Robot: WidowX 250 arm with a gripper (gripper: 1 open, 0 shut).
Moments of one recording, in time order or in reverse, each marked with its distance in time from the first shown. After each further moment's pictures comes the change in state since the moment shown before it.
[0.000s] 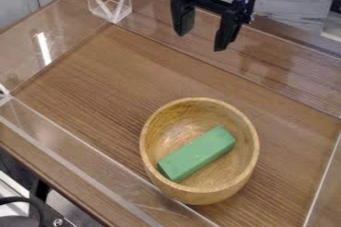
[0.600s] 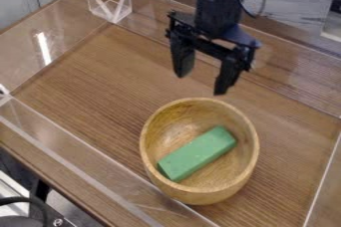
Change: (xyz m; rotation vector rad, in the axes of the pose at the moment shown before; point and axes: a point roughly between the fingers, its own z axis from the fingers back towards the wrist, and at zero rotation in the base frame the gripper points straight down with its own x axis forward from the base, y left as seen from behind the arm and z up) arm -0.036 -0.038 -0.027 -0.007 0.043 -0.091
